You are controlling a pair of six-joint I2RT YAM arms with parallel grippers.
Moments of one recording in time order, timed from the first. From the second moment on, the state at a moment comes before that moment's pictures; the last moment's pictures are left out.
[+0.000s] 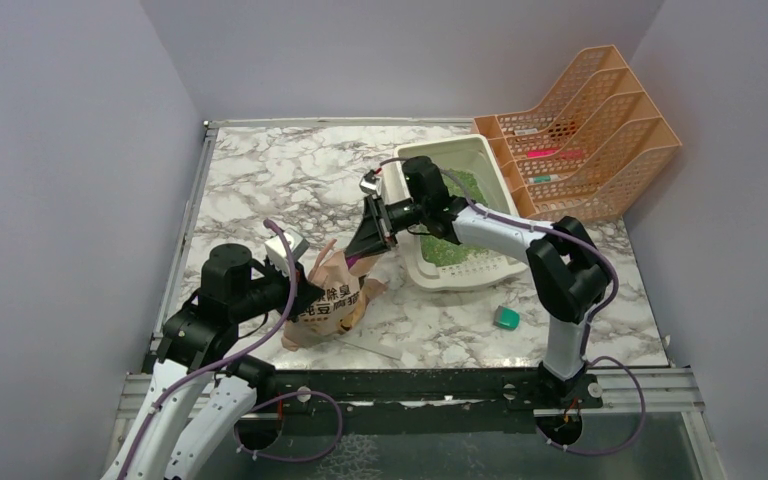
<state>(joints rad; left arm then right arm) -0.39 0.52 0.78 -0.78 0.48 -0.06 0.71 1.90 1.32 0.12 -1.09 0.93</state>
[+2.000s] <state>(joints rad) -0.38 0.53 0.78 -0.78 0.48 -0.07 0.67 1.83 1.26 0.10 -1.04 0.99</state>
